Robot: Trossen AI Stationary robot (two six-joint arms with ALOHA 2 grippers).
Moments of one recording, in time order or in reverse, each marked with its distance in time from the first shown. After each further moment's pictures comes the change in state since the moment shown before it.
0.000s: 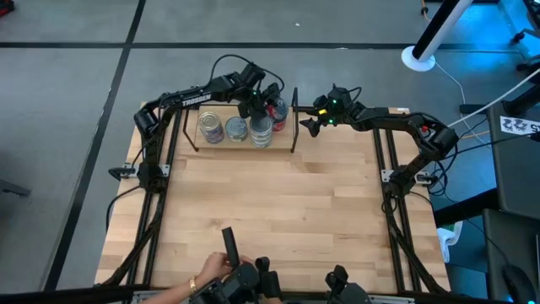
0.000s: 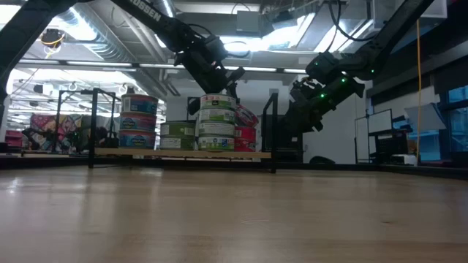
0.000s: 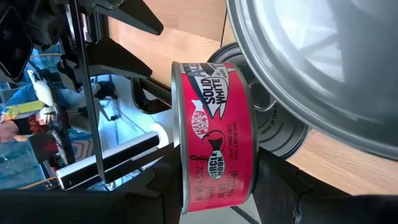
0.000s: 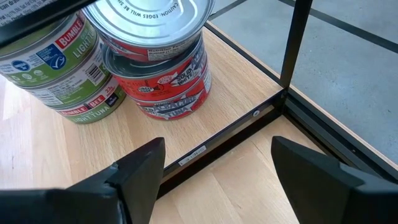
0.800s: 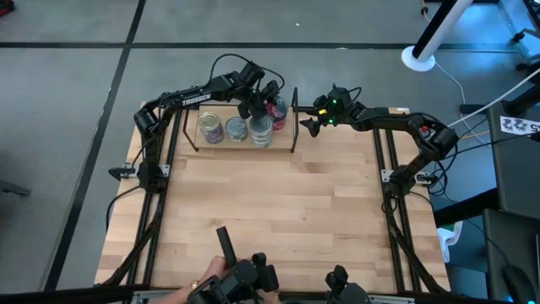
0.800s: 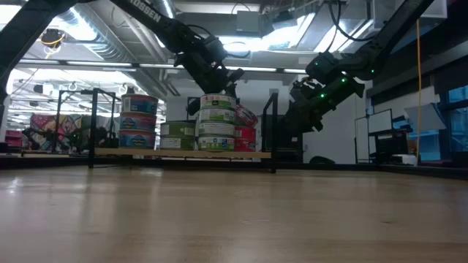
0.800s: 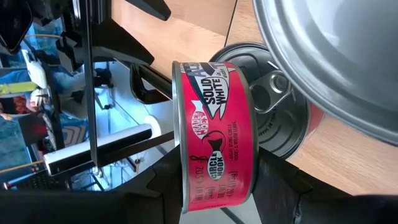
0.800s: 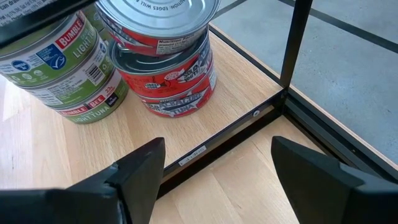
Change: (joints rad) left arm 0.013 0.001 0.000 0.010 -0.004 -0.089; right arm 0.000 0.000 0.000 0.000 0.000 0.000
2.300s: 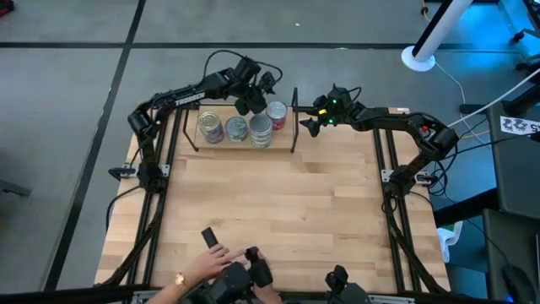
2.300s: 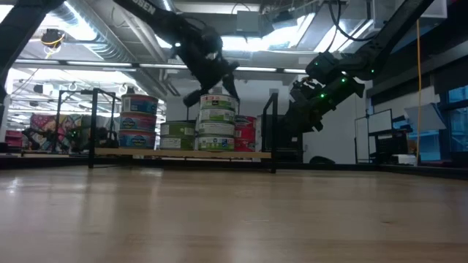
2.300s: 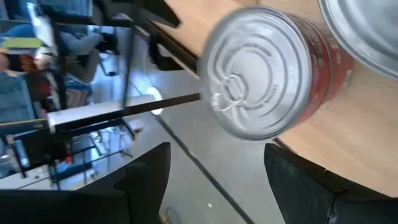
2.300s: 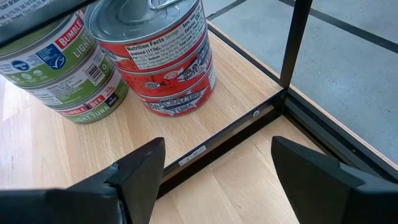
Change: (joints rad) left arm 0.005 -0.061 0.000 0.002 -0.087 -0.125; right arm 0.000 0.000 0.000 0.000 0.000 0.000
